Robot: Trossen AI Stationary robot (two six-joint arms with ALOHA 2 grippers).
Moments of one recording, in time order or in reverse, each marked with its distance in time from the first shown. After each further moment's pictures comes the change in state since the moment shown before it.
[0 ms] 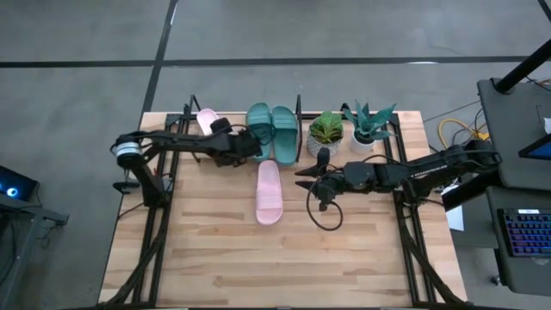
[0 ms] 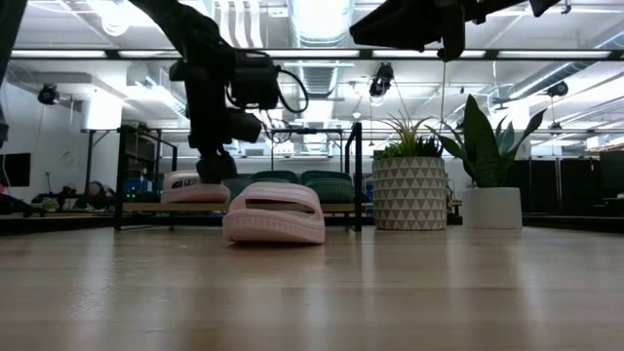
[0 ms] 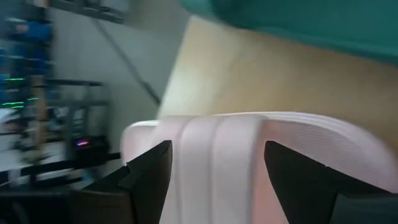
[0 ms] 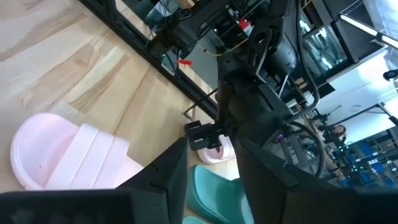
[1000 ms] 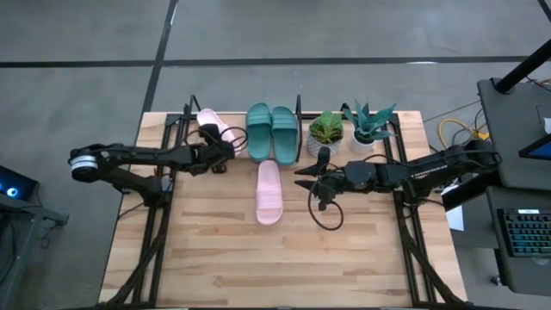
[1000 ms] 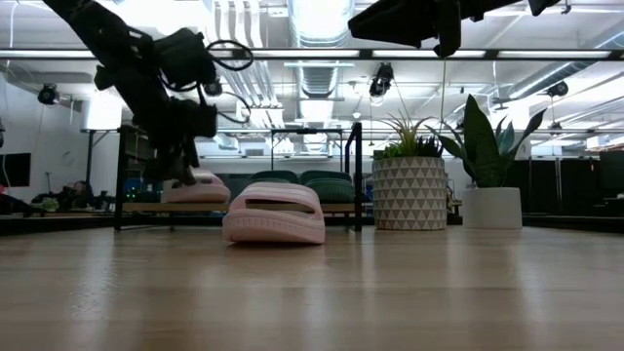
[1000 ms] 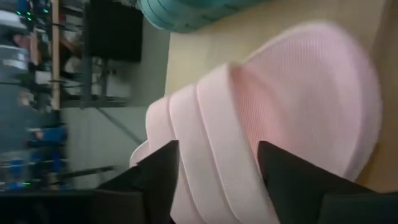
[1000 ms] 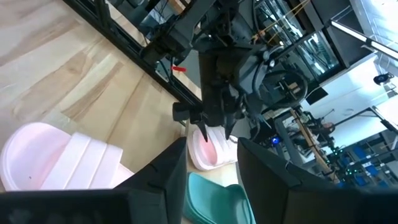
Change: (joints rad) left arm 0.003 -0.422 -0.474 0.493 0.111 0.584; right arm 0.000 0.000 0.000 0.037 0.000 -0.011
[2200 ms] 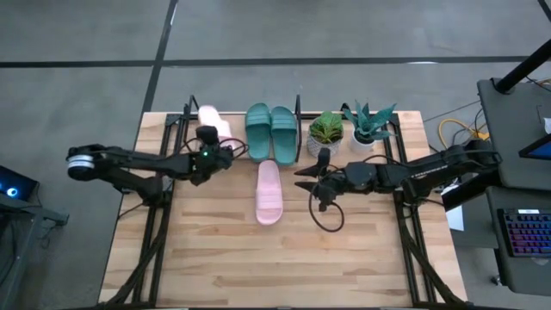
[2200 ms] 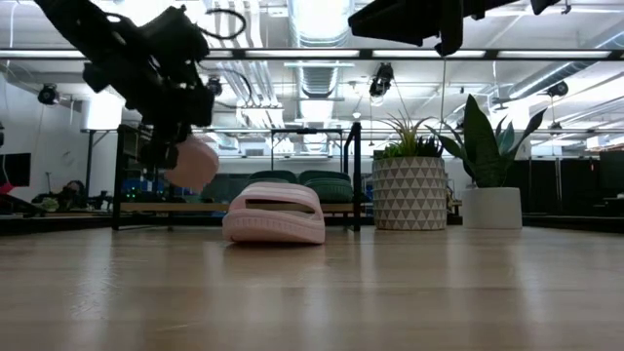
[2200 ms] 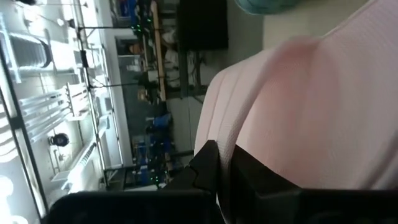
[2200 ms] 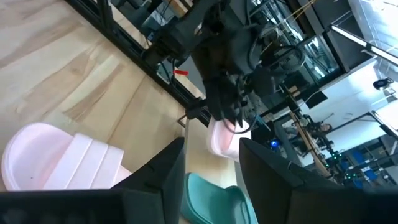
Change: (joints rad) left arm -0.138 -0.043 -0.047 0.178 -0.444 0.310; right arm 0.008 -0.001 0.000 0.002 0.000 -0.014
